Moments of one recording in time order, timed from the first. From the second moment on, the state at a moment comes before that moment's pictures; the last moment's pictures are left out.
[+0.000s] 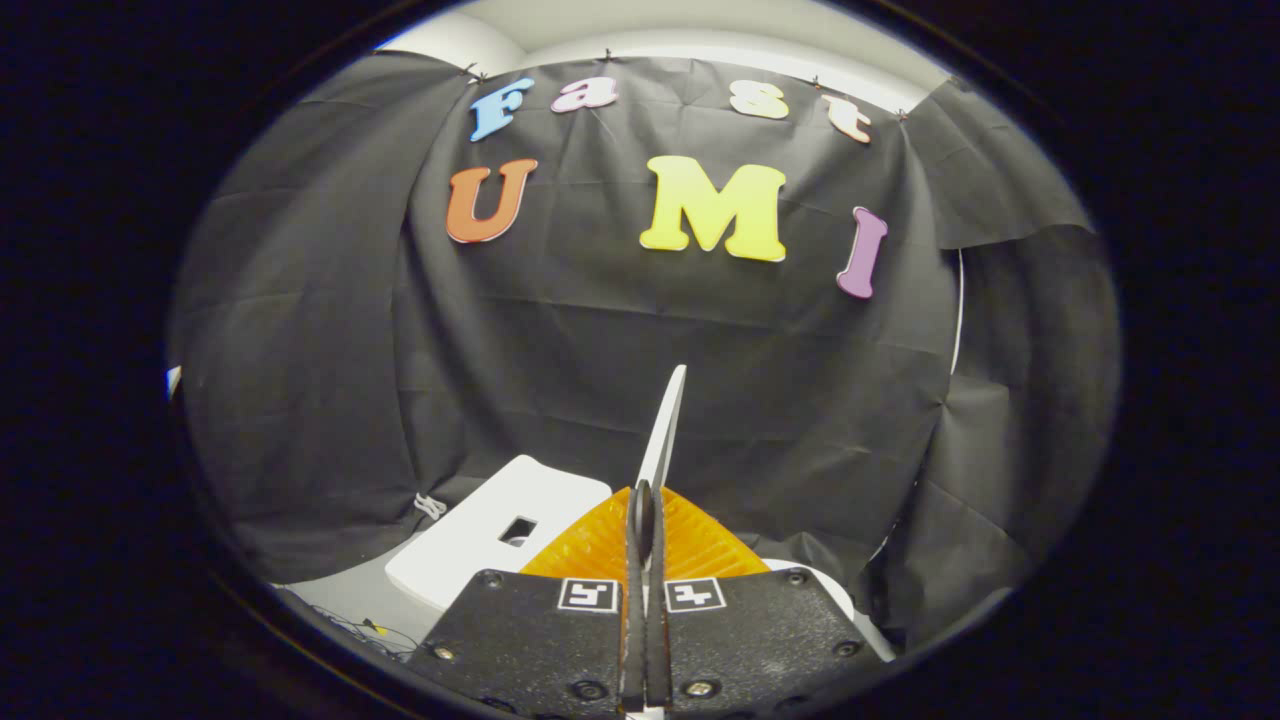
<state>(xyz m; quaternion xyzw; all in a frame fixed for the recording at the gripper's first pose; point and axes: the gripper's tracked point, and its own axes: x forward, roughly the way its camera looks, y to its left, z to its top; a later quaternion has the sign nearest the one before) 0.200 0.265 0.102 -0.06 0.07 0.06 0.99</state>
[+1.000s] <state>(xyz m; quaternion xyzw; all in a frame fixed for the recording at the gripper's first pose) 0.164 0.306 0.160 -0.07 -0.04 0.12 0.99</state>
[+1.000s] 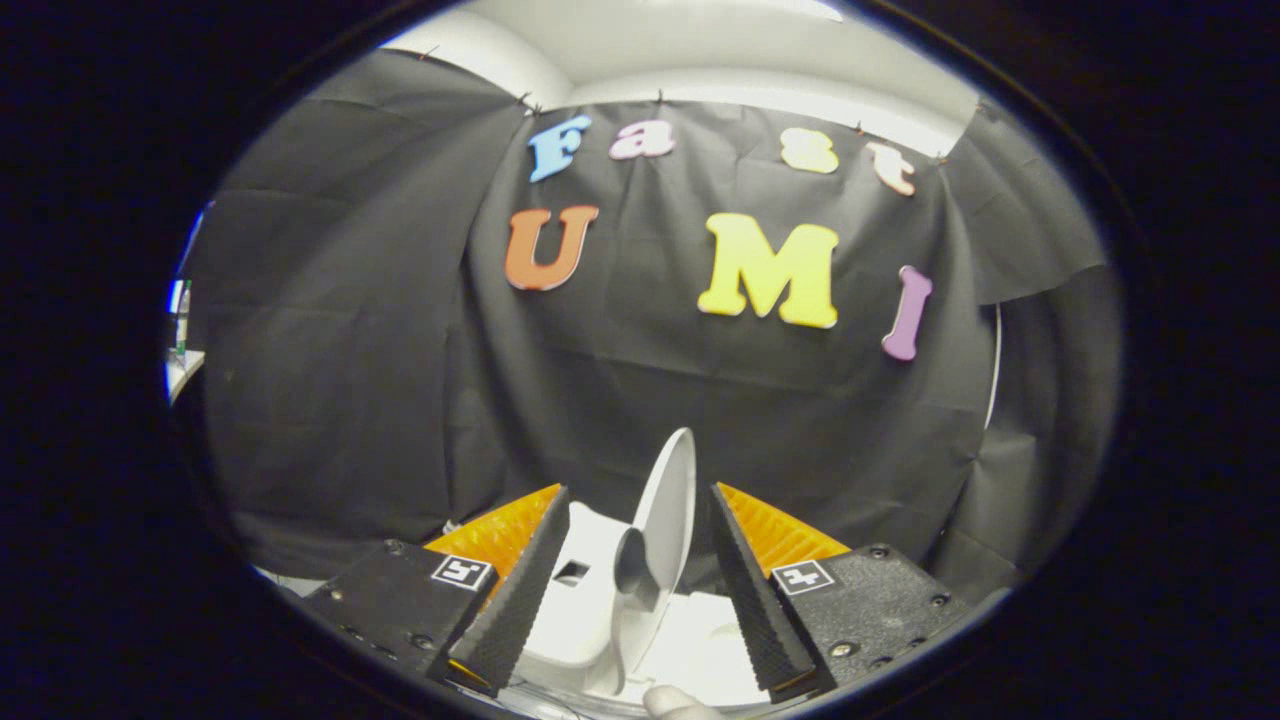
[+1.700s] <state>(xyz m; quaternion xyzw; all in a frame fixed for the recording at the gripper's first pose) 0.113 0.080 0.090 0.01 -0.02 0.01 1.00</state>
